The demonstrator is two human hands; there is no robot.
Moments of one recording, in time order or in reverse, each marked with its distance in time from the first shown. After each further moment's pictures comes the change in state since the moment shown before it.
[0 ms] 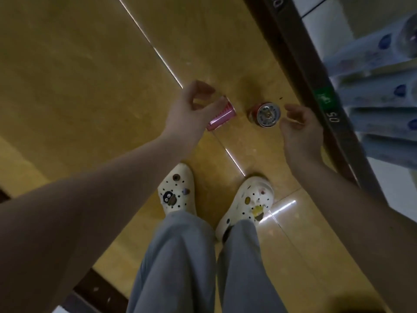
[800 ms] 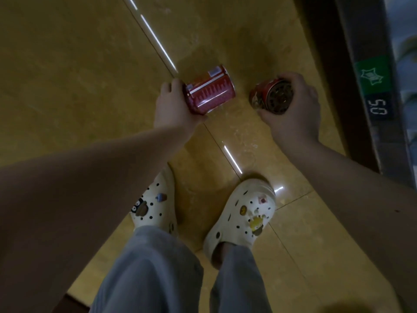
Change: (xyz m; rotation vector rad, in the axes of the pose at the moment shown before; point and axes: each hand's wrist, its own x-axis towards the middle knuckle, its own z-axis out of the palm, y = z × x) left_hand 0.098 -0.137 0.061 0.513 0.115 -0.047; right_hand 0.077 0.065 0.056 -0.427 -0.075 -0.124
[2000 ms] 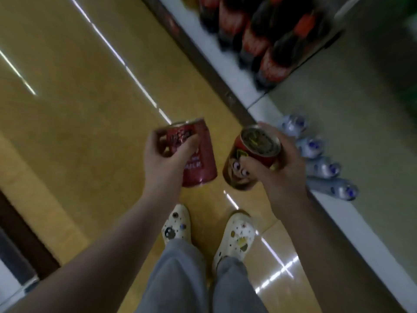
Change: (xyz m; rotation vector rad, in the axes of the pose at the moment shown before) left_hand -0.206 0.176 -0.232 -0.956 0.095 0.111; right_hand -0.158 -0.127 -0.221 0.886 0.019 -0.215
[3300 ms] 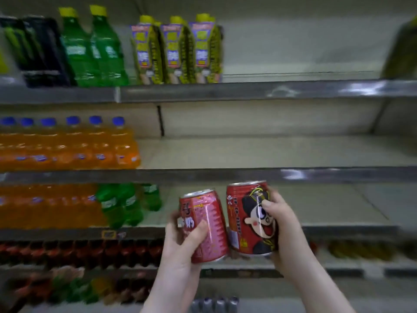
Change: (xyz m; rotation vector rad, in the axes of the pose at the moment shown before) left_hand -0.452 0.471 0.017 -0.256 -1.178 0.164; right_hand -0.435 -0.536 -0.161 0.678 0.525 -0.507
